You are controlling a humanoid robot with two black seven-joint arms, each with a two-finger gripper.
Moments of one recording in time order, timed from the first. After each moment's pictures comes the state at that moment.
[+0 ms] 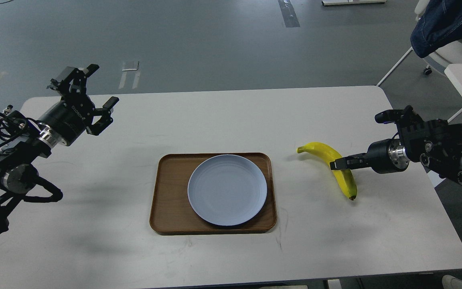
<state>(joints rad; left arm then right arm) -0.70 0.53 -0.56 -0.75 0.24 -0.49 -0.49 1.11 -0.57 -0.26 0.74 -1.25 0.44 0.49</state>
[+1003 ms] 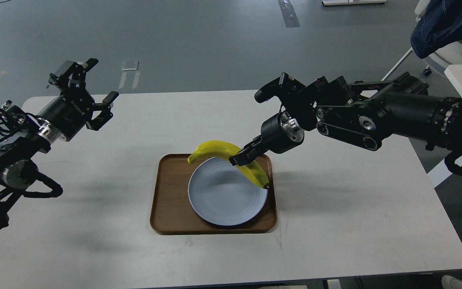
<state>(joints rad) -0.72 0.53 -0.56 -0.75 0.24 -0.49 -0.49 1.43 -0.15 -0.41 0.85 -1.24 0.49 0.49</state>
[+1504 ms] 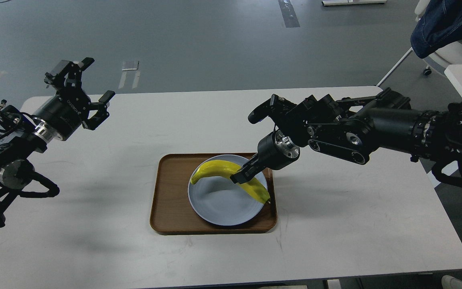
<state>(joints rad) -0.72 0.54 -0.56 -0.75 0.23 -0.49 -0.49 1.39 -0.09 -0.46 0.80 -1.24 0.49 0.49</state>
